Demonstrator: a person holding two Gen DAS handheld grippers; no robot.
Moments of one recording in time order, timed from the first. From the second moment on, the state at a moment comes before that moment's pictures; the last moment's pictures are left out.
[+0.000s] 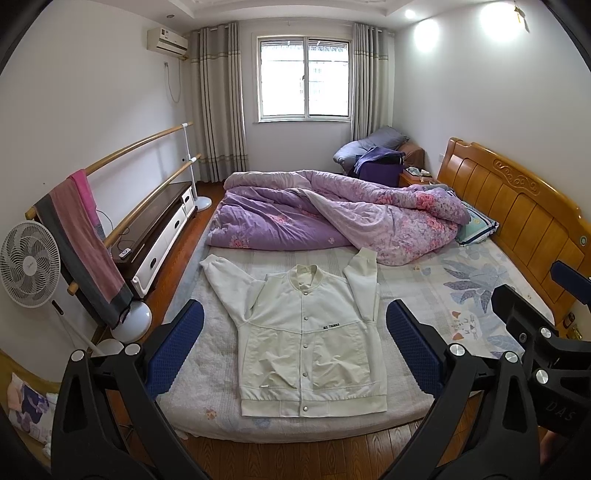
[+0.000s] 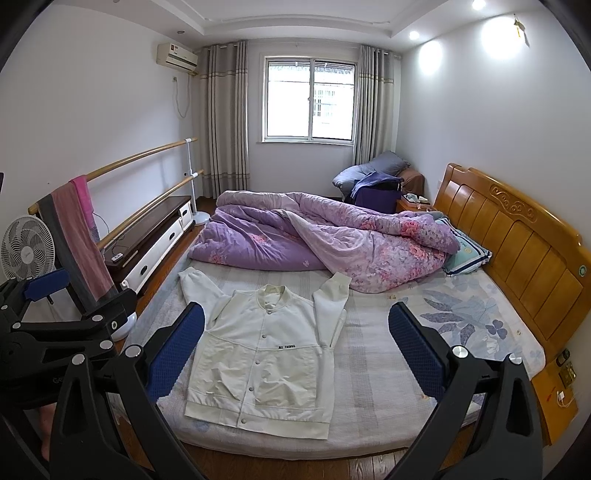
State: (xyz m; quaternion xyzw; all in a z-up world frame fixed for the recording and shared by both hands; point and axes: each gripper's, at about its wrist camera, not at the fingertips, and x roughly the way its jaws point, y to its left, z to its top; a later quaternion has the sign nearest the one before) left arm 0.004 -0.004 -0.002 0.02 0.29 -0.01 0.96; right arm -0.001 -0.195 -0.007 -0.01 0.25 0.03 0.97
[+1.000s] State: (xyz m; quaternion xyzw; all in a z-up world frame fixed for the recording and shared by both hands) left arm 0.012 0.024 -0.028 0.03 0.30 -0.05 0.95; right arm 0.015 -0.156 -0.020 0.00 0.27 0.00 0.96
